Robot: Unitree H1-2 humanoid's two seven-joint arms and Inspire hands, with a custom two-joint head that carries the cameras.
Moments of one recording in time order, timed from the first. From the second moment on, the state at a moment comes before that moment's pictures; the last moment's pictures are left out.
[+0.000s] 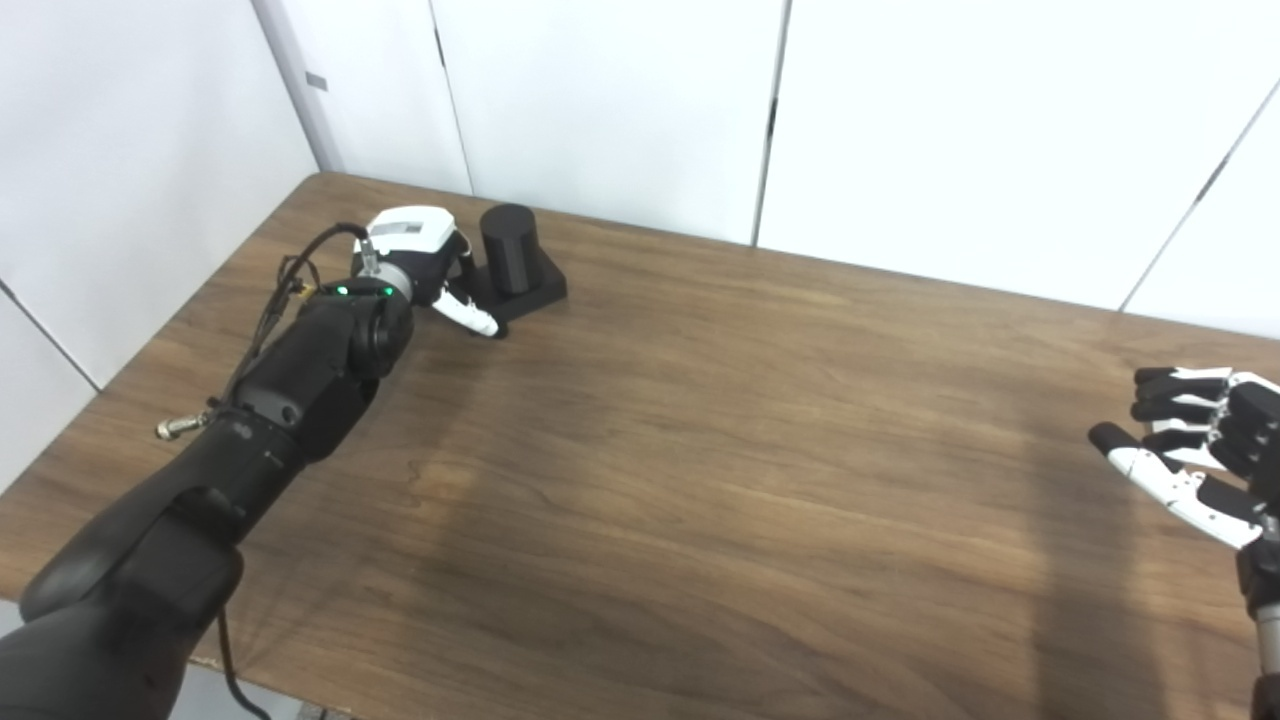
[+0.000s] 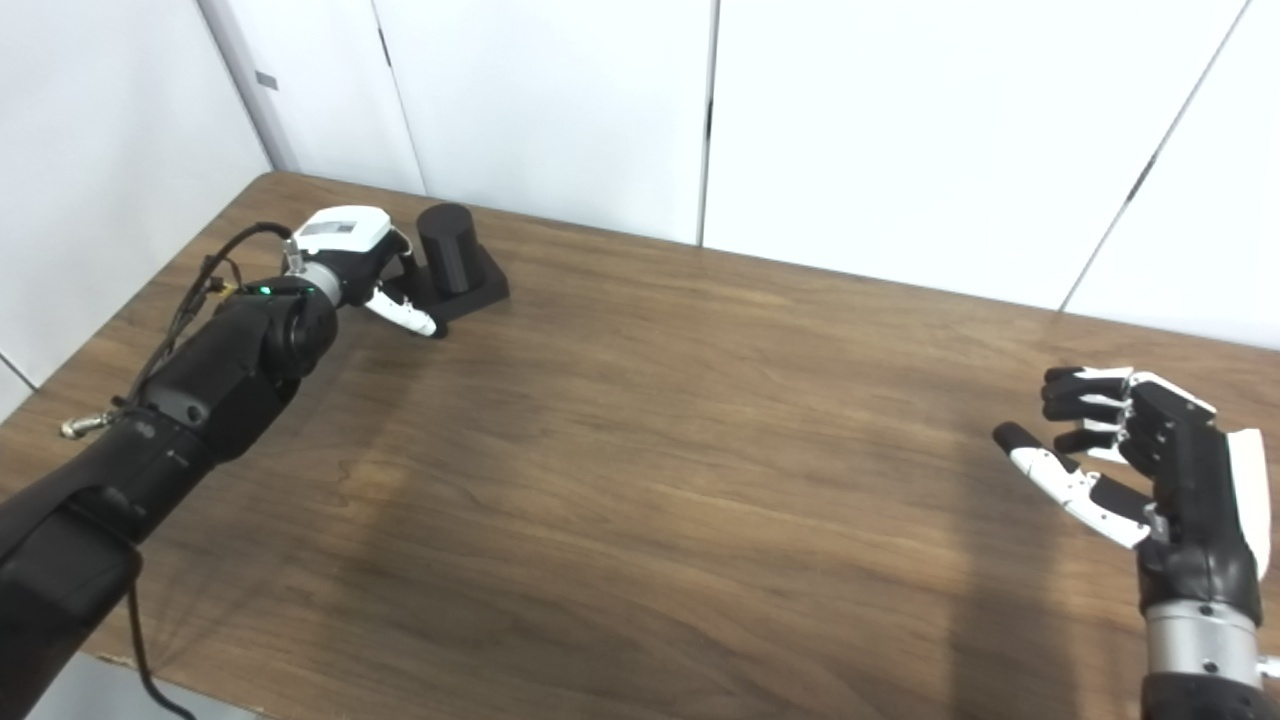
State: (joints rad) left arm -0.55 0.65 -0.36 0.45 0.79 0.30 -0.24; right arm -0.05 -0.19 -0.09 -0.47 -0.22 0.32 0.00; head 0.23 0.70
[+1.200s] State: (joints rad) left arm -0.47 0.65 -0.35 0.29 0.70 -0.07 -0.23; right arm -0.05 -0.19 -0.09 -0.48 -0.23 0.33 0.00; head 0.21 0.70
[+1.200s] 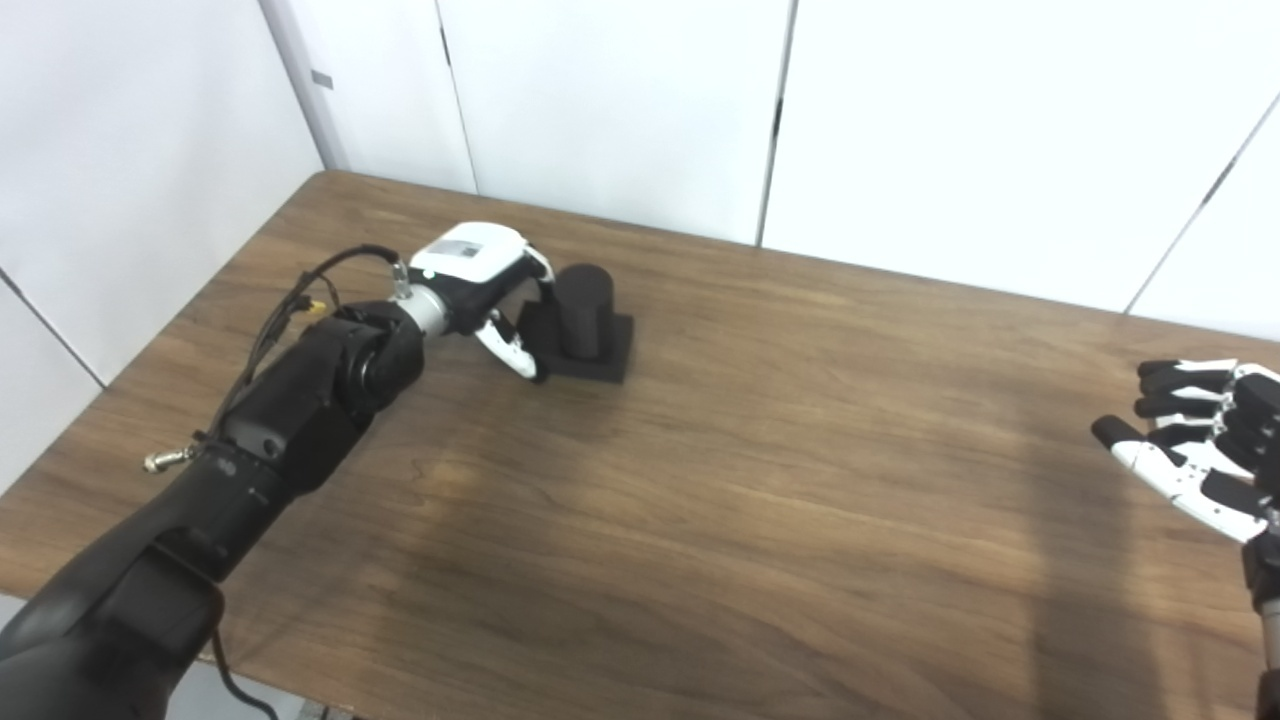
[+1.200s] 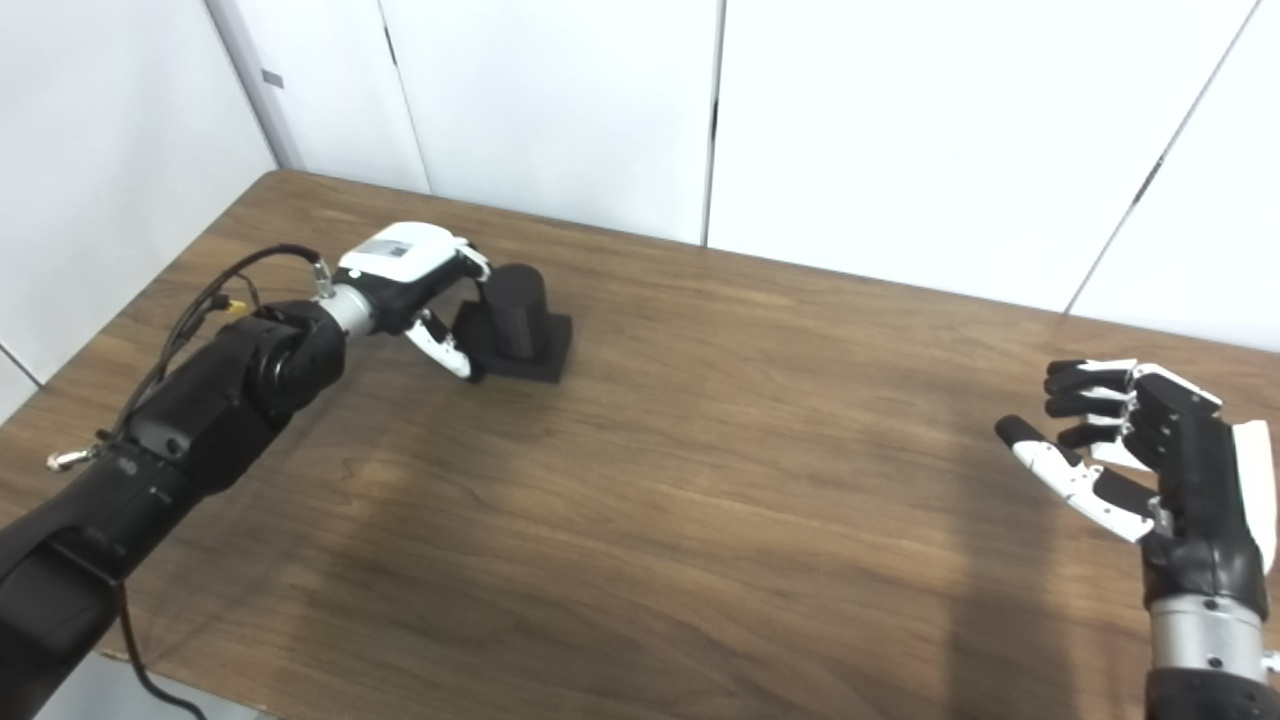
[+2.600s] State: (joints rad) left arm -0.44 0.44 -0.53 0.02 0.77 -0.27 -0.40; right arm -0.05 -0.19 -0.10 -0.48 -0.25 0.33 -0.01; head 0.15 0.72
